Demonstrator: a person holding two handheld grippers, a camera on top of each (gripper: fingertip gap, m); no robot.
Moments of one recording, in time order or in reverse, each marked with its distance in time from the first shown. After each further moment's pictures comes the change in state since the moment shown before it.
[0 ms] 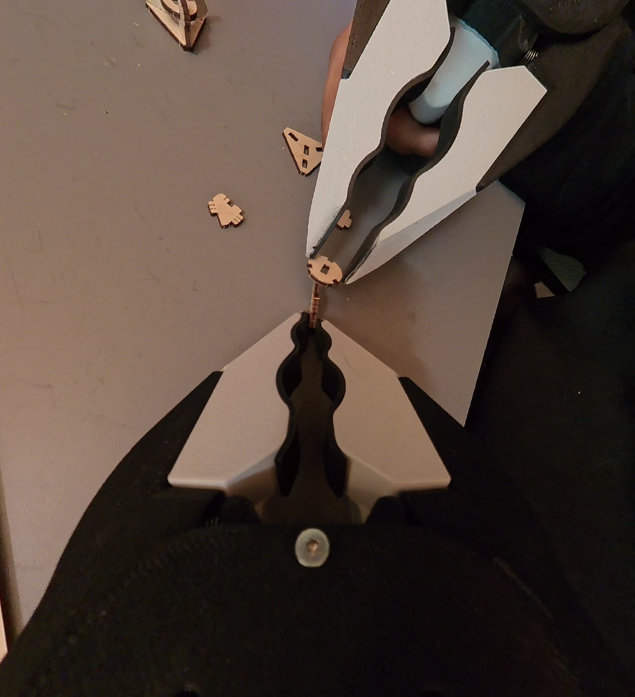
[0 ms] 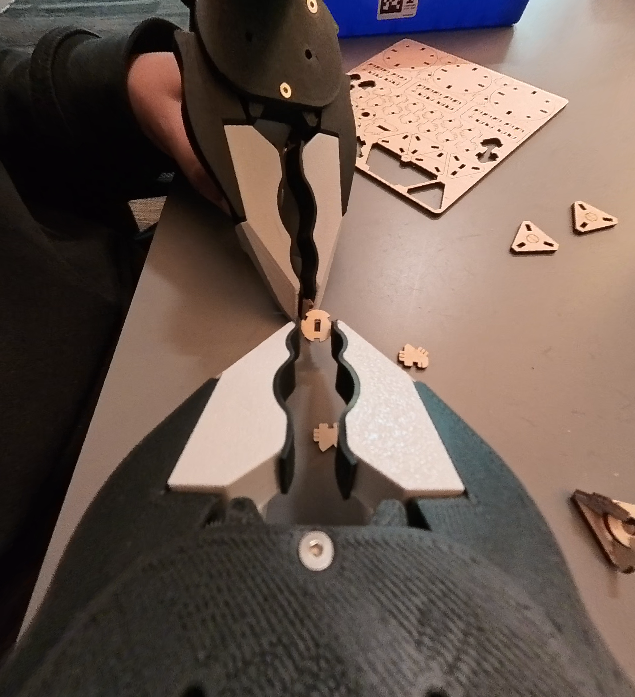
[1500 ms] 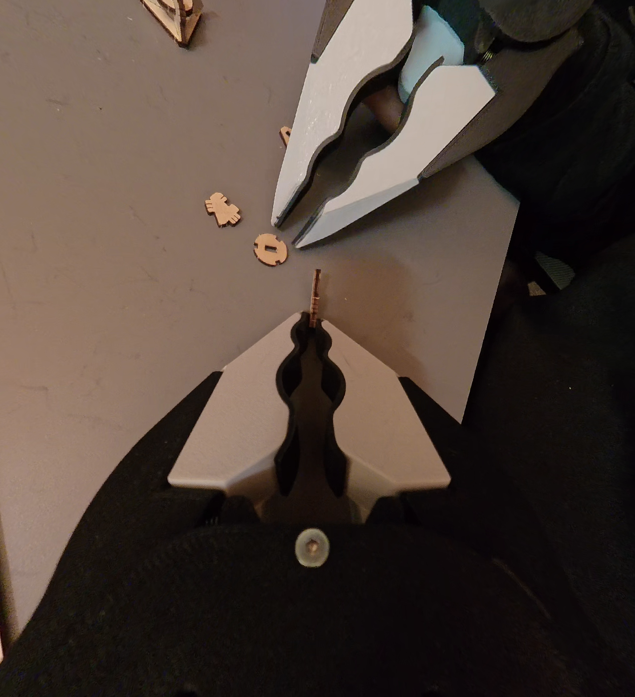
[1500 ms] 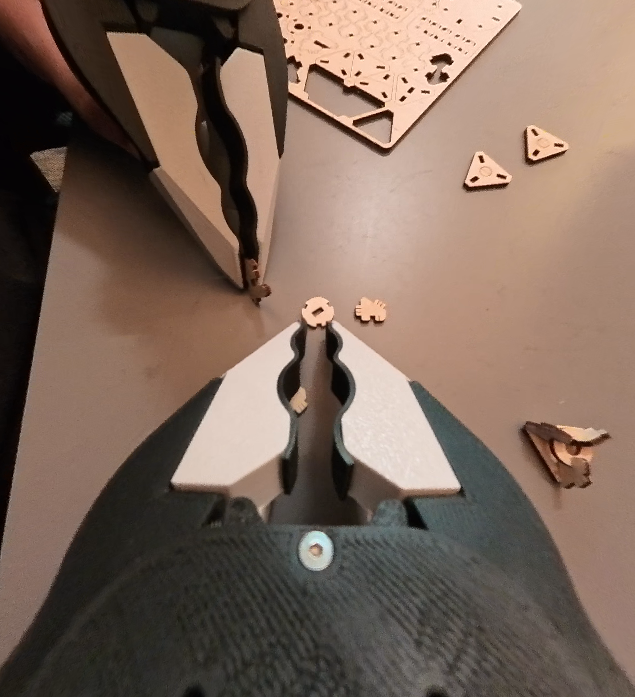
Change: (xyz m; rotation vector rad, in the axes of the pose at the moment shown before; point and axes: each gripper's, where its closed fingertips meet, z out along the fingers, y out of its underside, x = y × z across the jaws) left arm 0.001 0.000 0.000 -0.003 0.019 -0.009; right arm 0.025 0.024 -0.004 -0.141 0.139 0.037
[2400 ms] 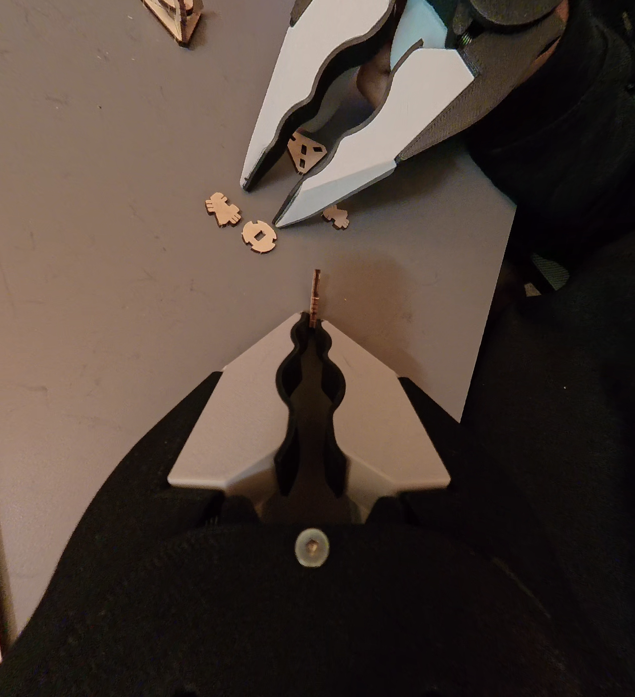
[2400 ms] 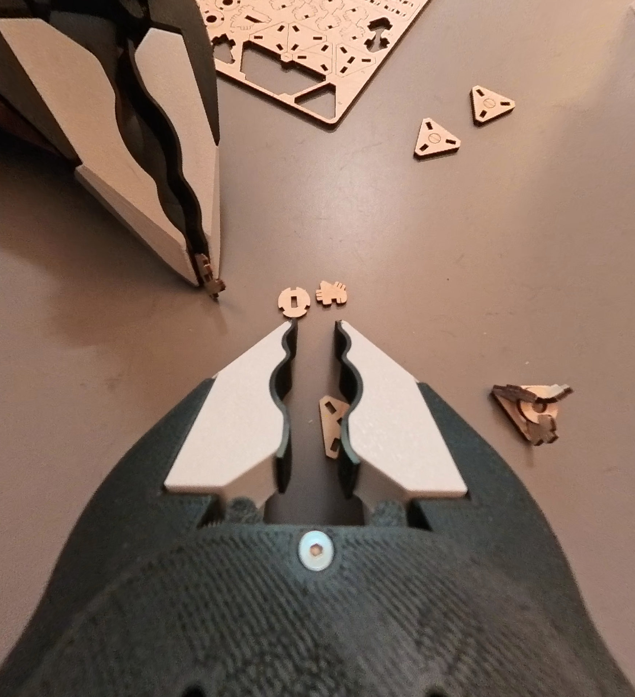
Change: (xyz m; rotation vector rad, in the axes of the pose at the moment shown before) left arm 0.000 0.000 0.000 0.001 0.008 -0.008; right arm 0.020 0.008 -0.002 -0.035 0.093 0.084
